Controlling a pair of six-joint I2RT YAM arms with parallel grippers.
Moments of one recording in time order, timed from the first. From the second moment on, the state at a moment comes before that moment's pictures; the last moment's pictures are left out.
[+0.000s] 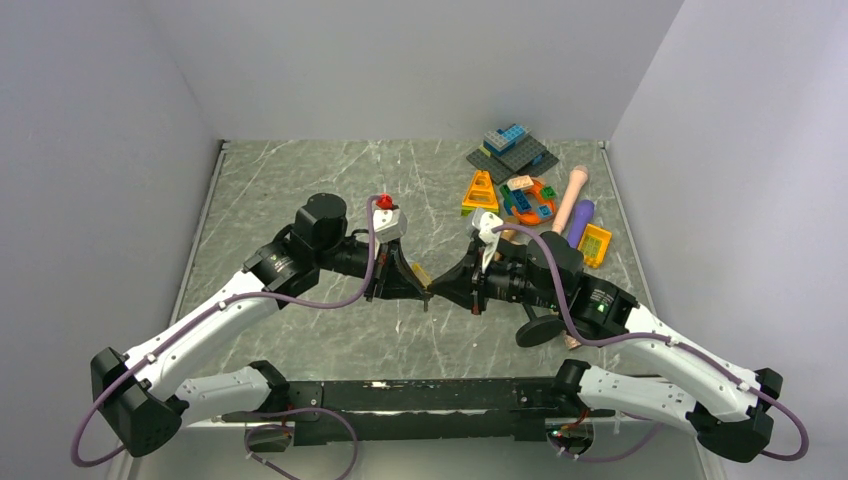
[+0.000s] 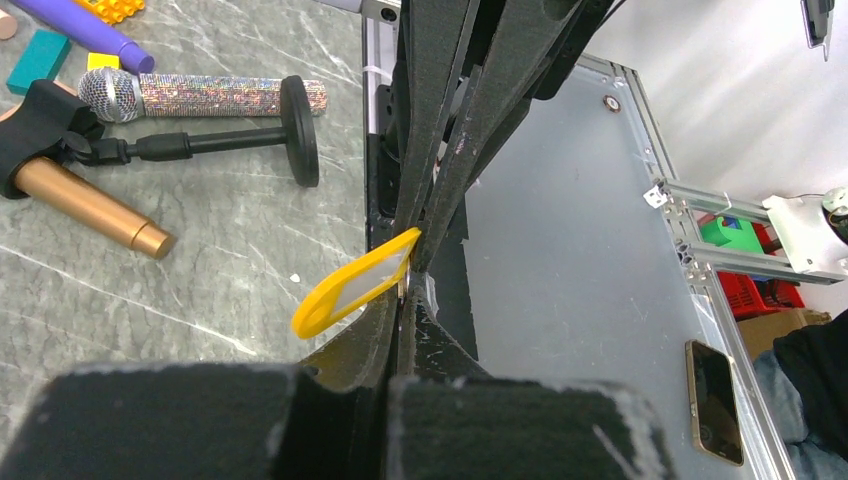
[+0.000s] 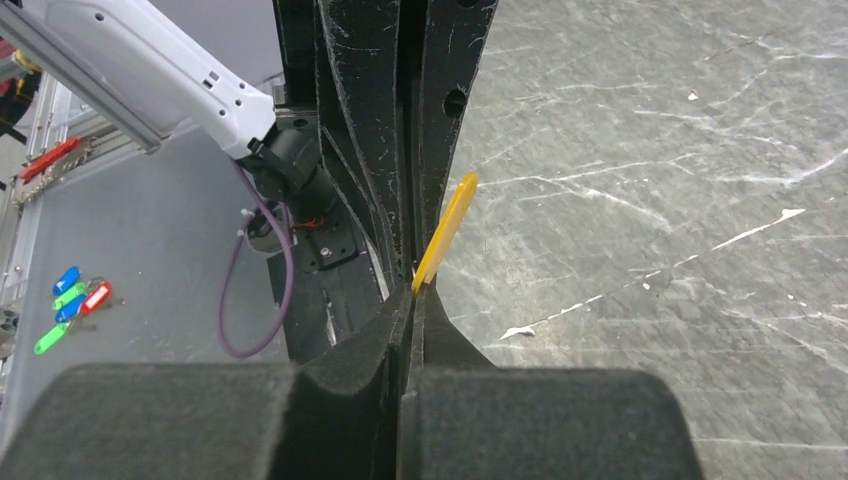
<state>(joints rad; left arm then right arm) -0.73 1.09 1.02 -0.24 0.97 -0.11 0.98 0.84 0.96 -0.30 -0.30 0.18</state>
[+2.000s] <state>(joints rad) -0.72 1.07 1.02 -0.26 0.97 -0.12 0.98 0.82 0.88 -0.16 -0.34 0.20</state>
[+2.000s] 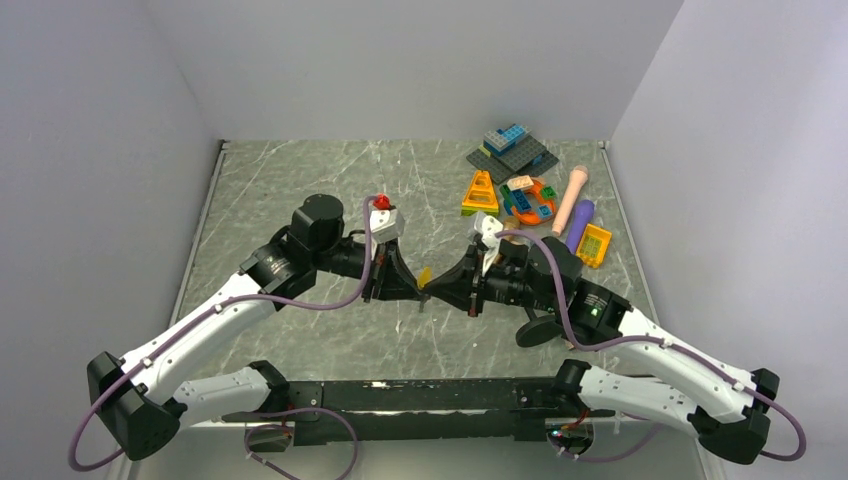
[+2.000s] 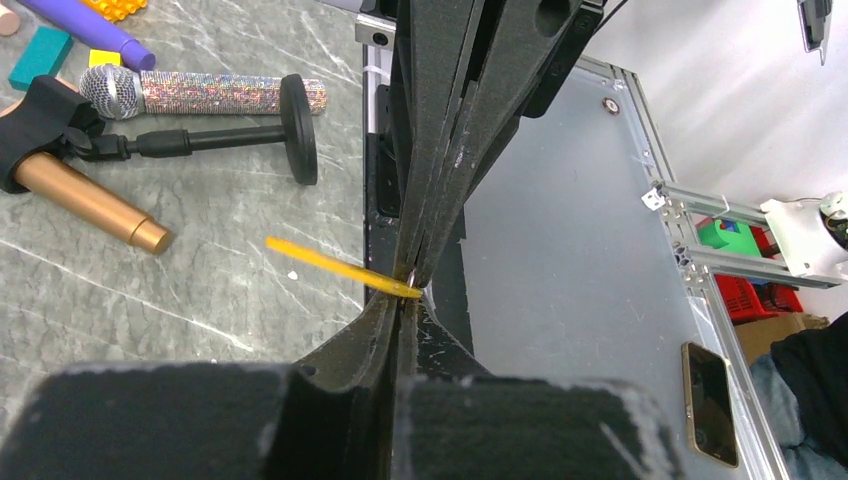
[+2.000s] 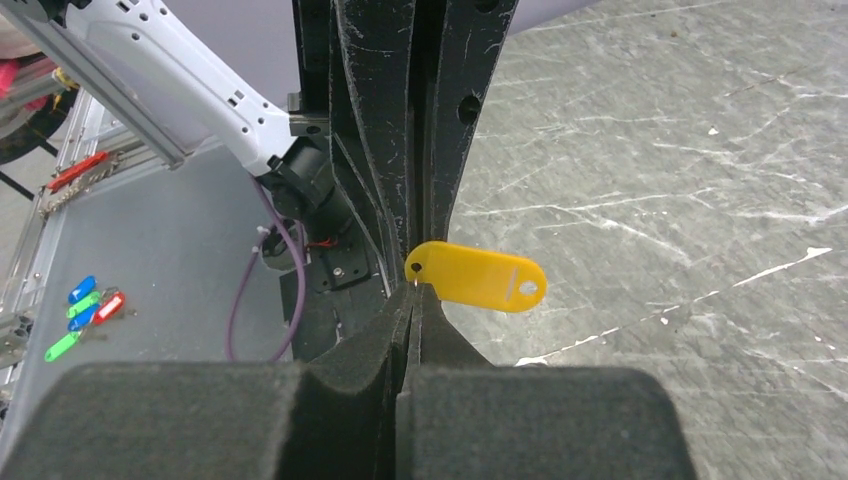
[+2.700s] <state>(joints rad) -0.72 1.08 1.02 -0.25 0.88 -0.08 0.98 0.72 0.73 -0.07 -0.27 0.32</state>
